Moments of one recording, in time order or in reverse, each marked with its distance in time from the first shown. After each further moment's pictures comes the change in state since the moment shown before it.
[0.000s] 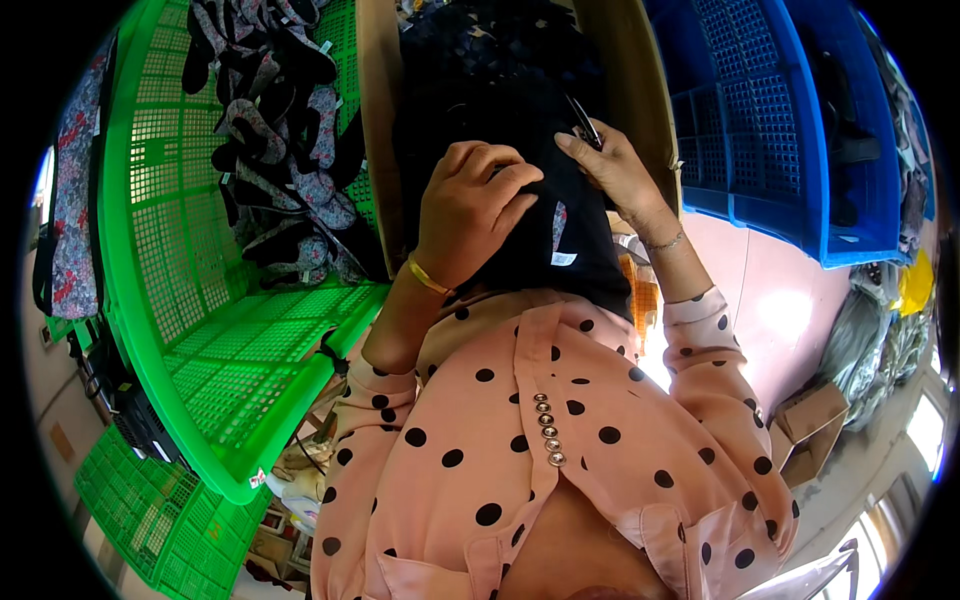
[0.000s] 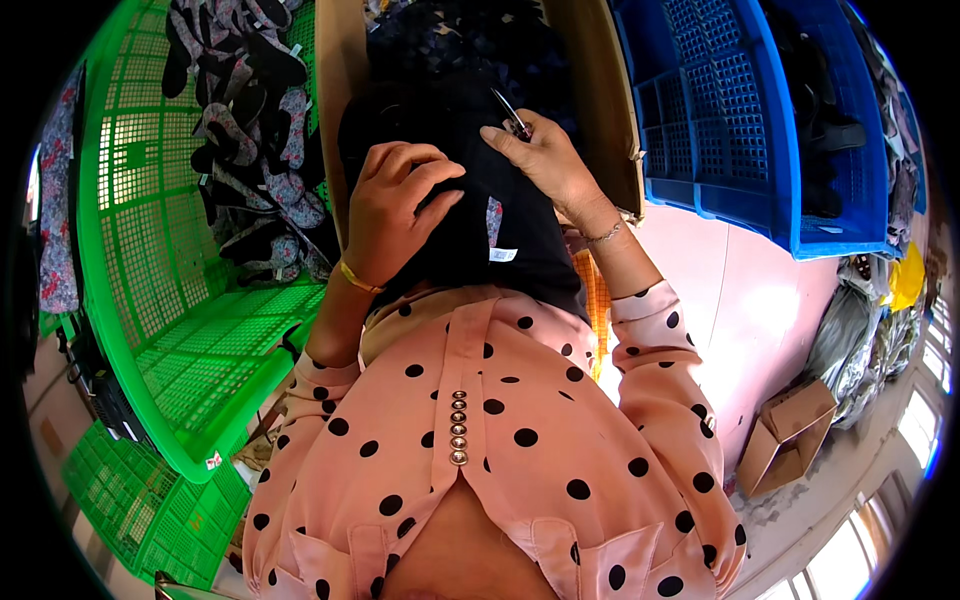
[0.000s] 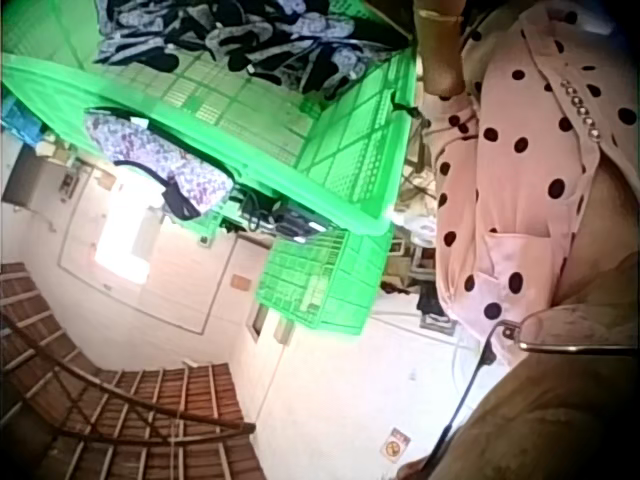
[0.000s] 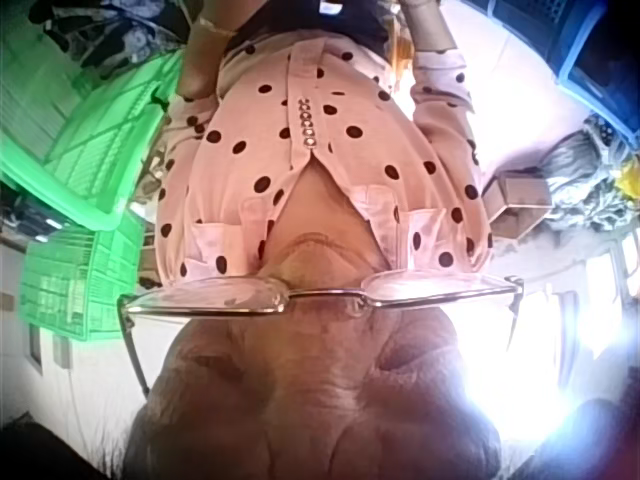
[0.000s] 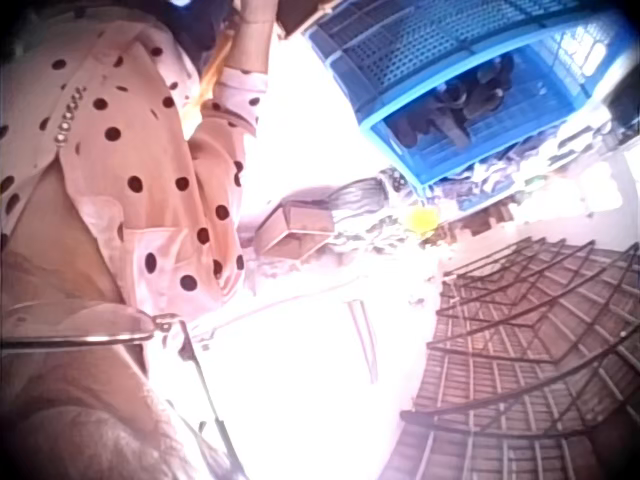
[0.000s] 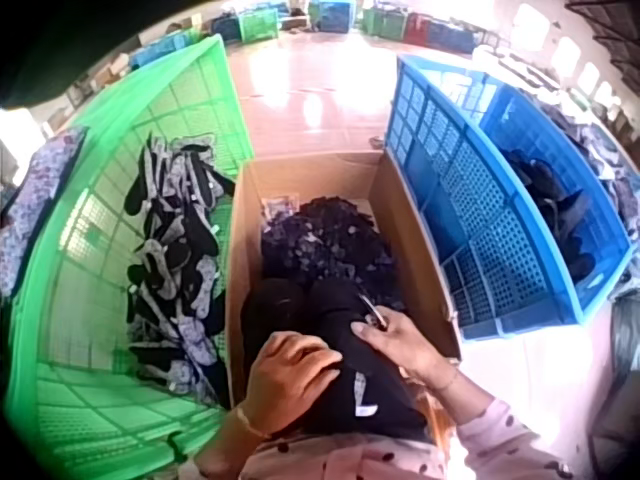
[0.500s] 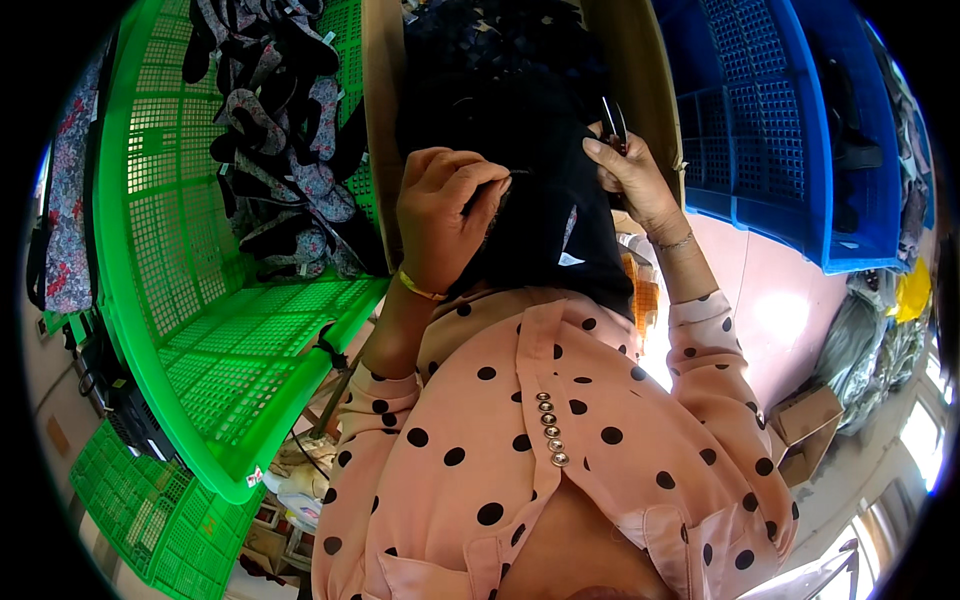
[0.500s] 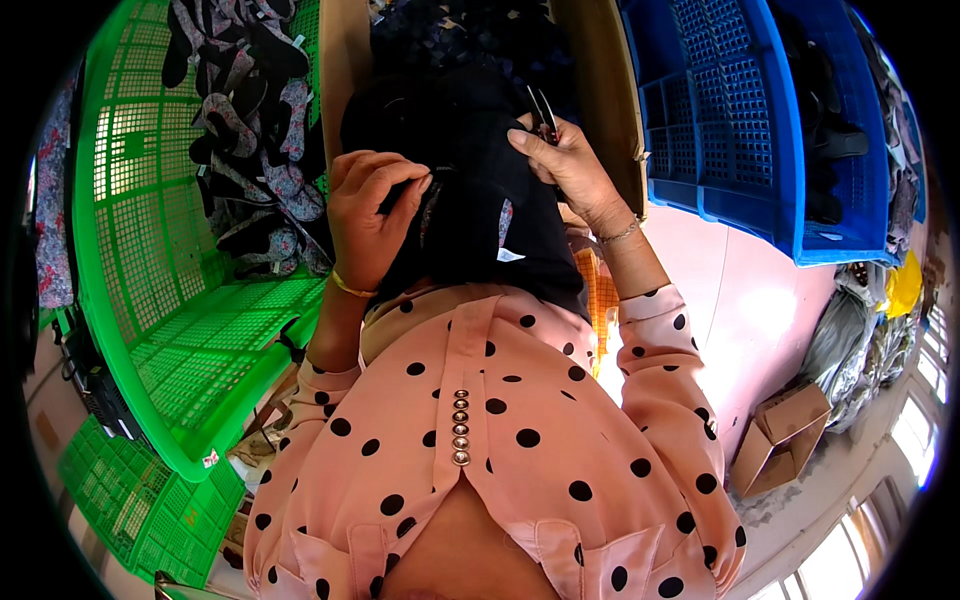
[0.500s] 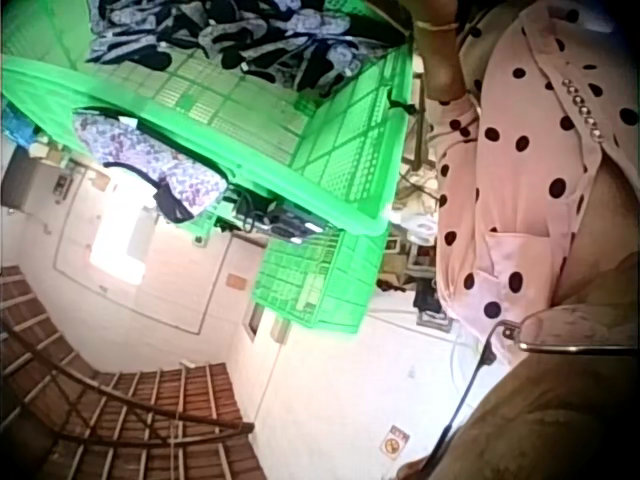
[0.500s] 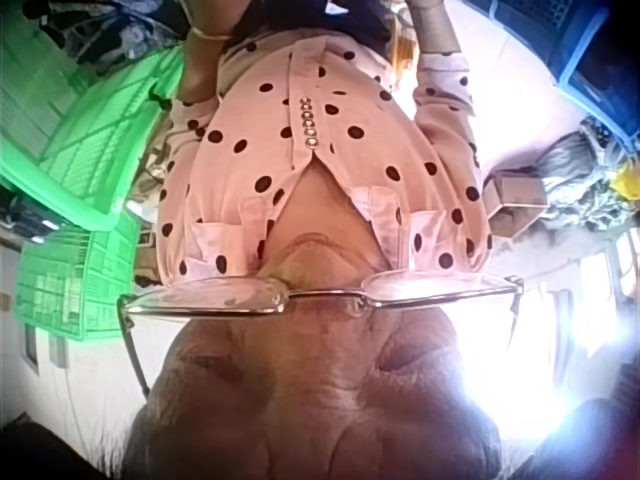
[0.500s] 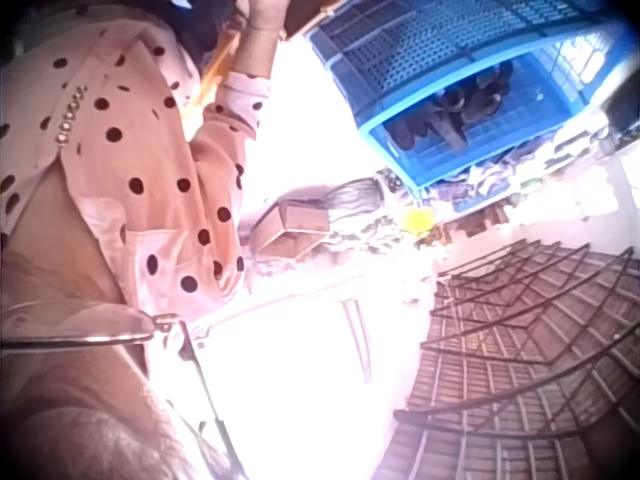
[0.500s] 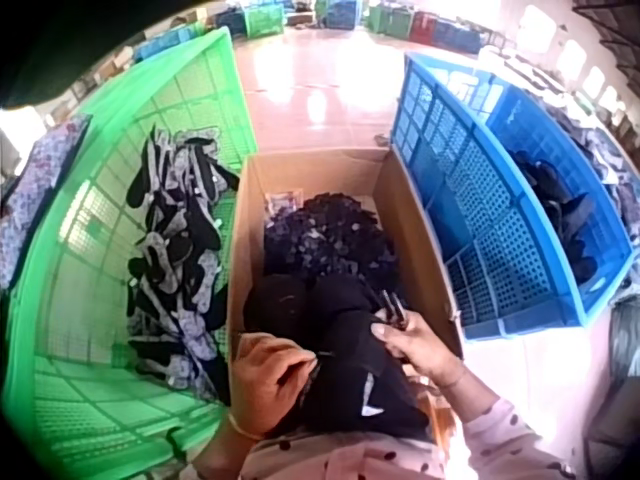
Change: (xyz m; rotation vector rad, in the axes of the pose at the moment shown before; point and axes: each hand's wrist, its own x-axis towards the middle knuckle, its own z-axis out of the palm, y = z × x) left_hand -0.021 -0.013 -0.009 0.014 0.158 -0.135; right_hand -0.006 0.017 -0.014 0.356 -0.076 -0.004
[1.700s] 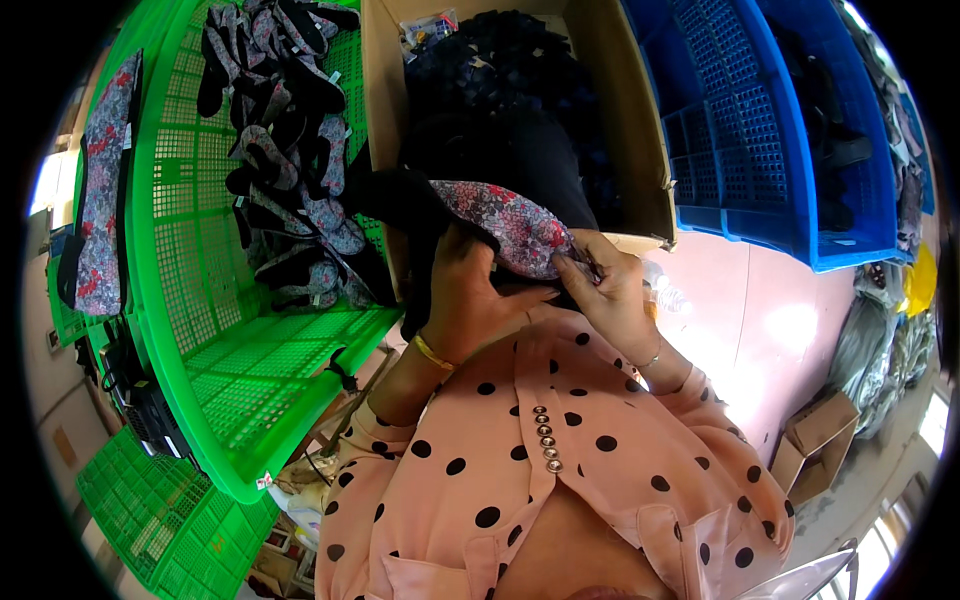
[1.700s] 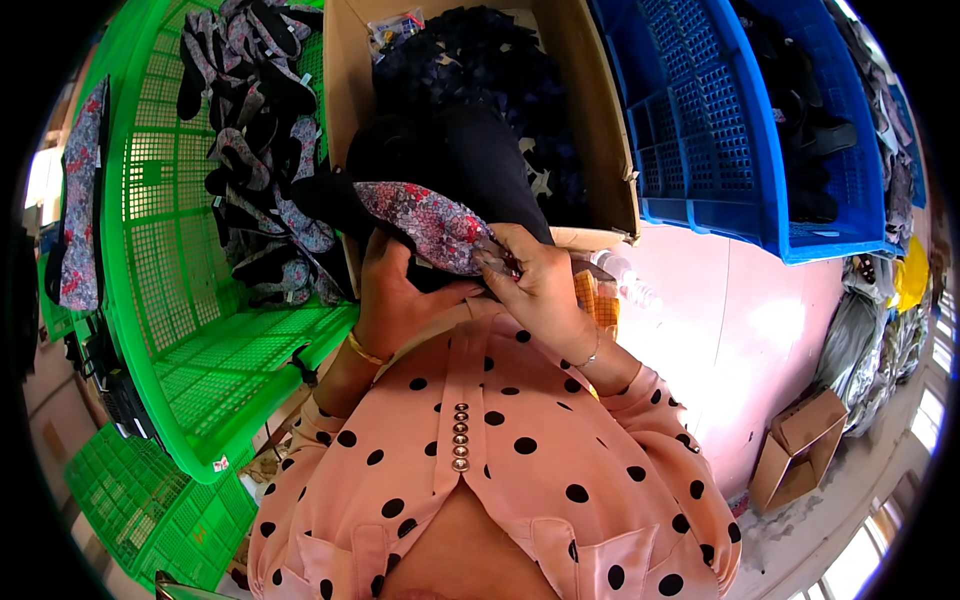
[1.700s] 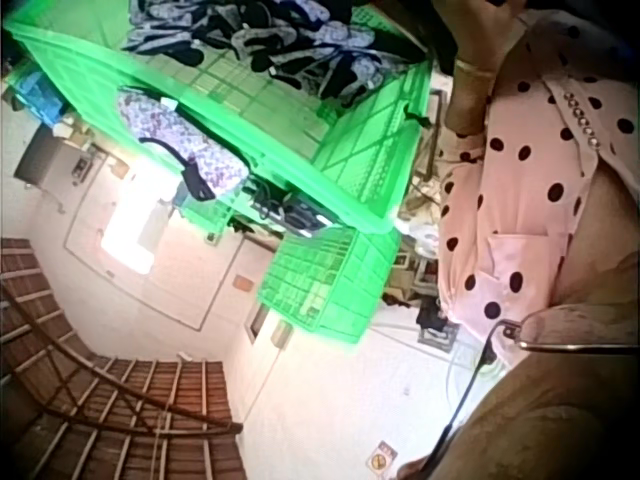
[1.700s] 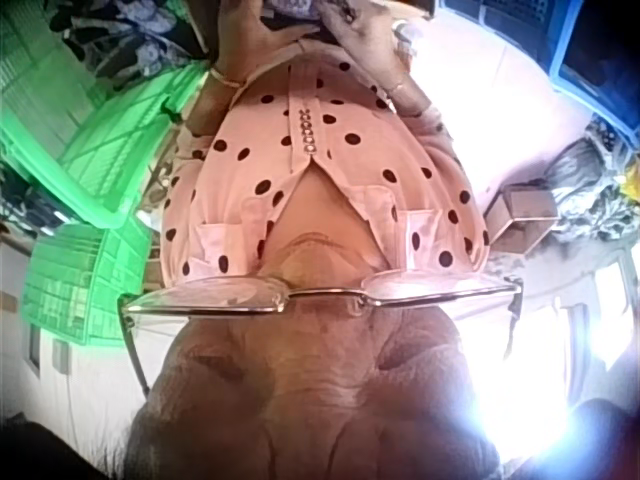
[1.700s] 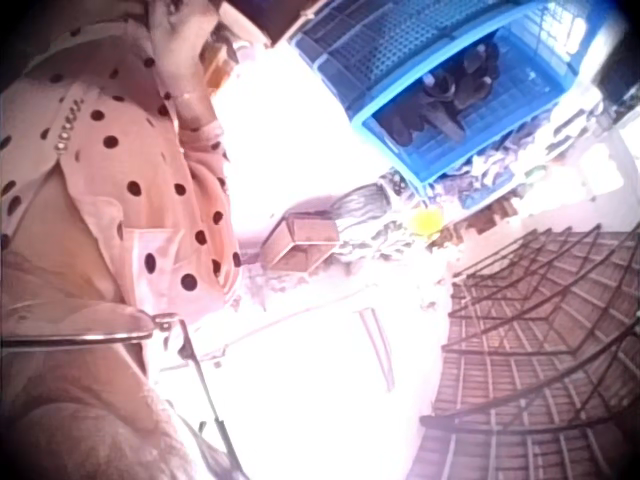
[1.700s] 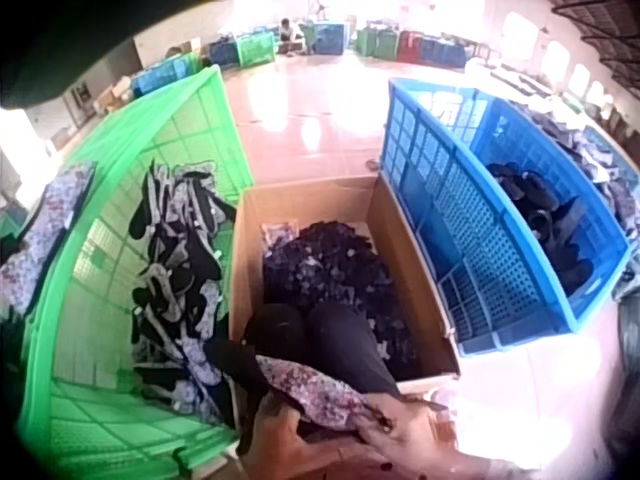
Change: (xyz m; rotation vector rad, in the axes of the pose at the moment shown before) left_hand -0.016 0.048 -0.011 -0.184 -0.249 -0.071; right_hand -0.097 -0.002 0.066 -0.553 0.181 -0.442
